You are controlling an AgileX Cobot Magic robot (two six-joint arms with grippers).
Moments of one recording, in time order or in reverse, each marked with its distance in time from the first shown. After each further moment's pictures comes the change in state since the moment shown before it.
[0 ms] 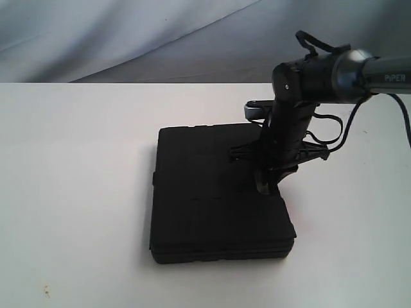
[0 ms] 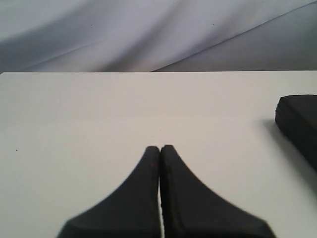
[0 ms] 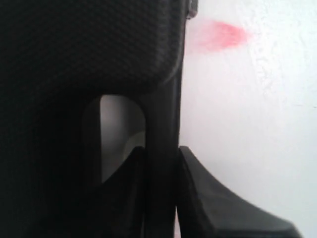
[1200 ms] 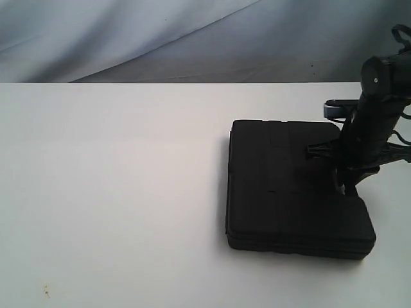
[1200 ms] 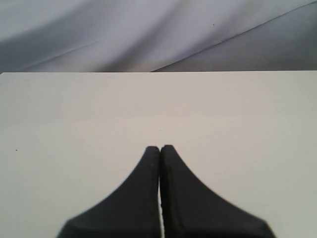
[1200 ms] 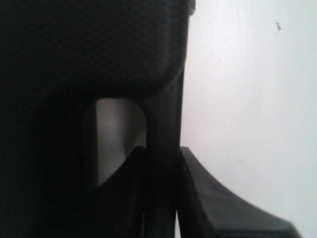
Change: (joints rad) left arm 0.000 0.000 0.000 0.000 0.000 0.000; right arm -0.283 -0.098 0.162 -0.071 -0.021 -0.105
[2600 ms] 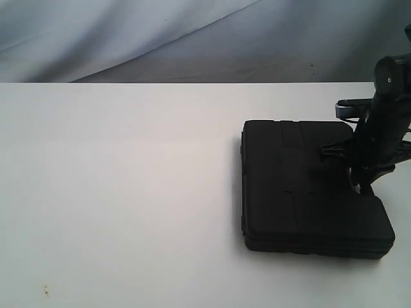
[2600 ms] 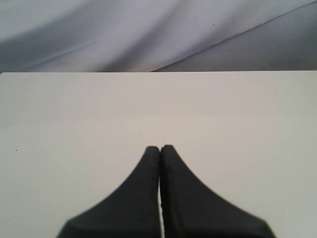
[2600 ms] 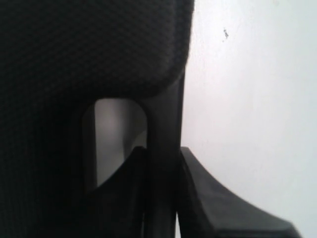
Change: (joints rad) left arm 0.000 0.000 0.000 0.000 0.000 -0.002; right arm -0.045 -0.004 0.003 -0.040 0.002 -0.038
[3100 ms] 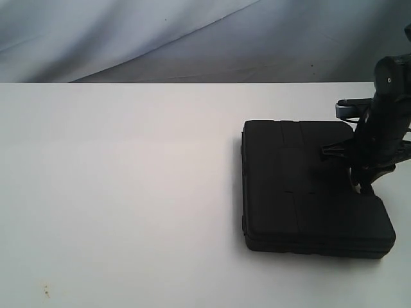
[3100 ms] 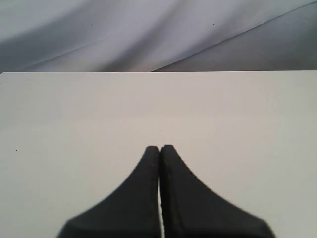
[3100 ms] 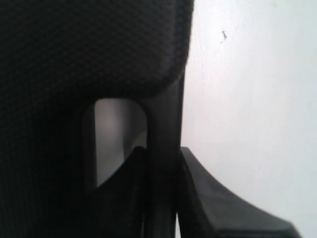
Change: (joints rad) left arm 0.000 0.000 0.000 0.000 0.000 0.000; right arm 0.000 0.000 0.000 -0.005 -0.002 0.000
